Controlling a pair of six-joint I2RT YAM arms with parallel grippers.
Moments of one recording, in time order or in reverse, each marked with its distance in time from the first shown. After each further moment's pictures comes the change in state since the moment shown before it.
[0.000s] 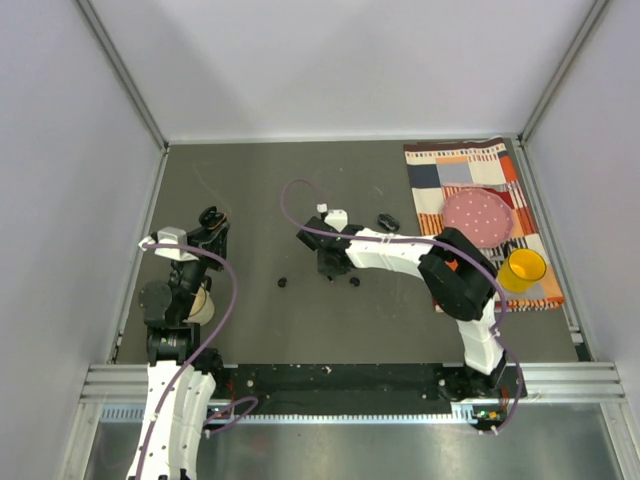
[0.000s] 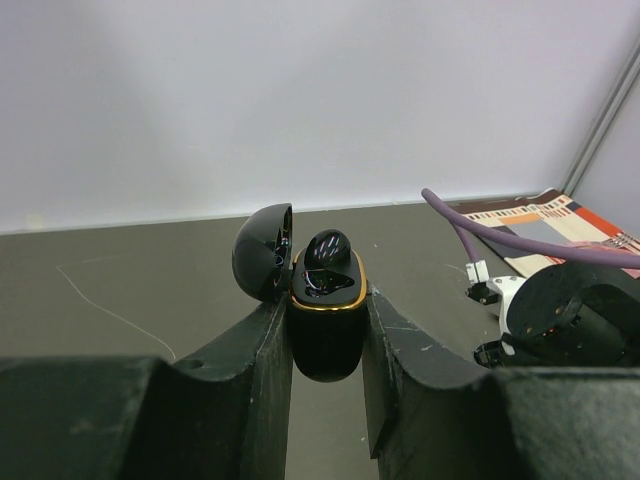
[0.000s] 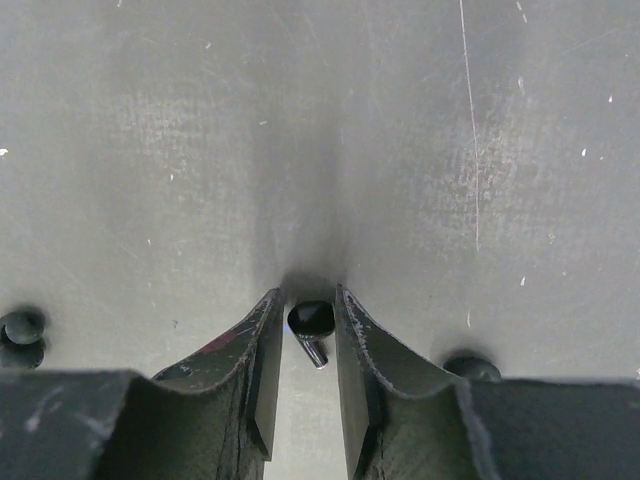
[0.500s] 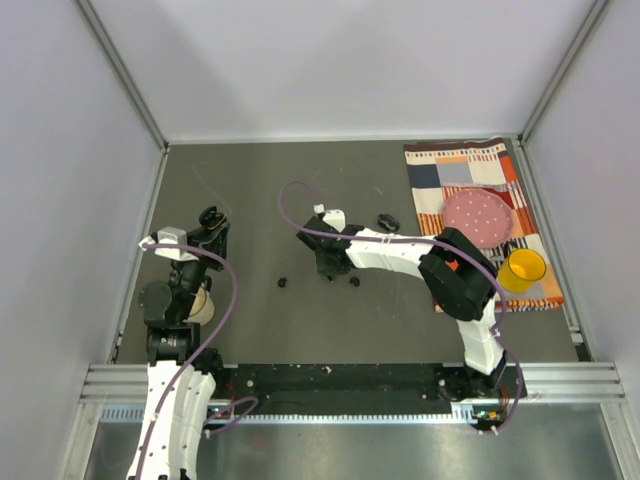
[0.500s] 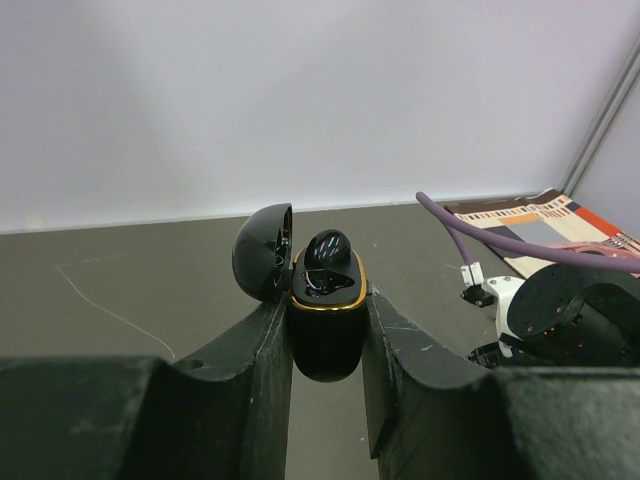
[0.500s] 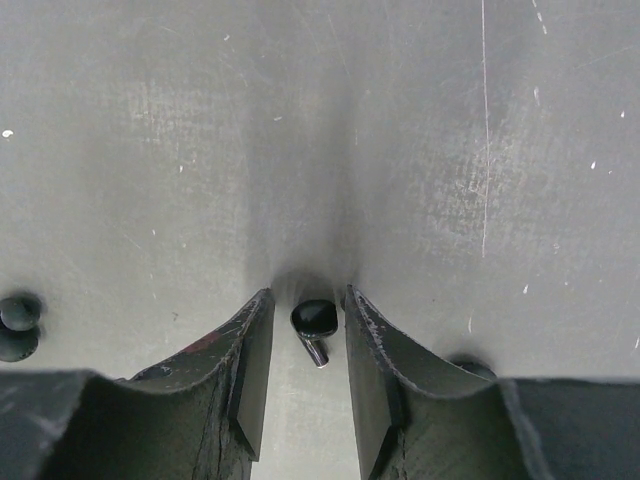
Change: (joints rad) left arm 0.000 0.002 -0.001 0.002 0.000 -0.002; right arm -0.003 -0.001 -0.007 0.013 -0.026 -0.047
